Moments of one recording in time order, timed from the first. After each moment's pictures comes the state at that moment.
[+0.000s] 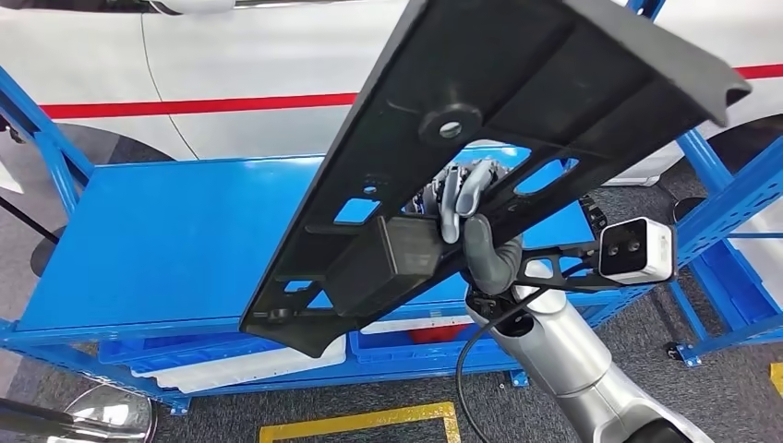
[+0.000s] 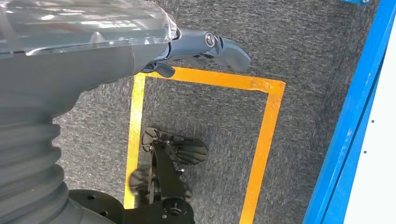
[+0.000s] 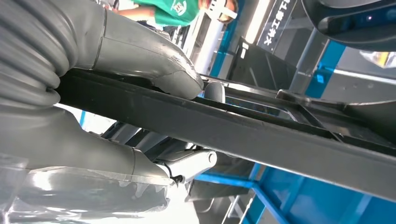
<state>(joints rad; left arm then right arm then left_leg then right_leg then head) -0.11 0.09 -1.12 -0.13 1.46 0.09 -0.53 -0.60 -0.14 0.61 -1.72 -0.52 0.40 -0.60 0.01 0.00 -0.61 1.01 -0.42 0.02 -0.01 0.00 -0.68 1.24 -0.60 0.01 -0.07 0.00</state>
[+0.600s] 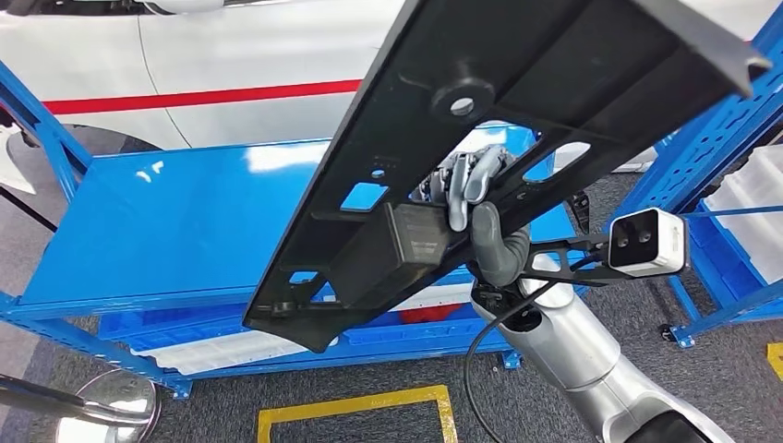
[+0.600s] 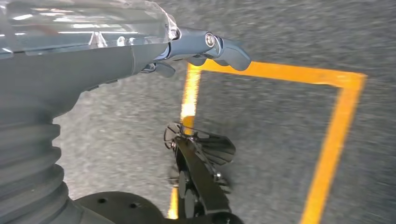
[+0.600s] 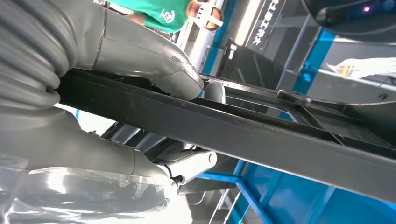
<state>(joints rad) -0.09 0.10 -1.13 -0.13 1.46 0.12 -0.36 -0.63 -0.18 0.64 -1.74 -0.56 0.34 -0.61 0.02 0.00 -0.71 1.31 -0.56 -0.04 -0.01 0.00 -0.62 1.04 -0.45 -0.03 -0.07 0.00</state>
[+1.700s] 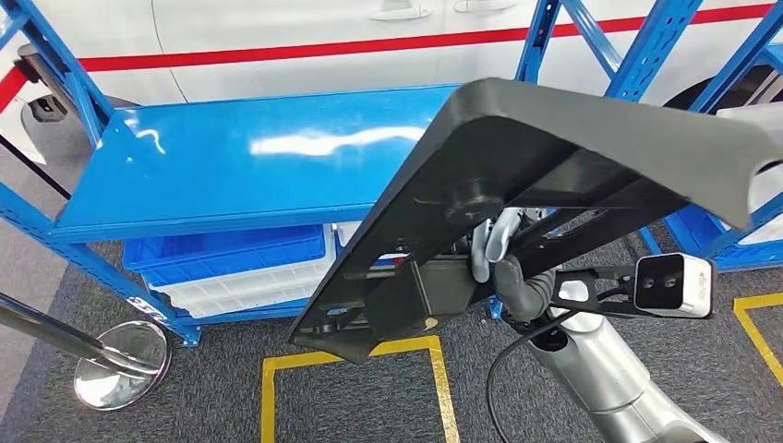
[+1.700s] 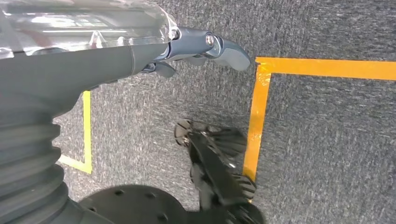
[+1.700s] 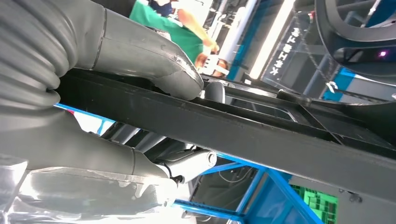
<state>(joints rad) -0.09 0.08 -1.18 -0.12 1.46 0.11 -0.31 -0.51 -0.26 0.56 -1.81 -0.45 0.45 -0.62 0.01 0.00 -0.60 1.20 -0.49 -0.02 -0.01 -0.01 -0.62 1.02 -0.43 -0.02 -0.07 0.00</state>
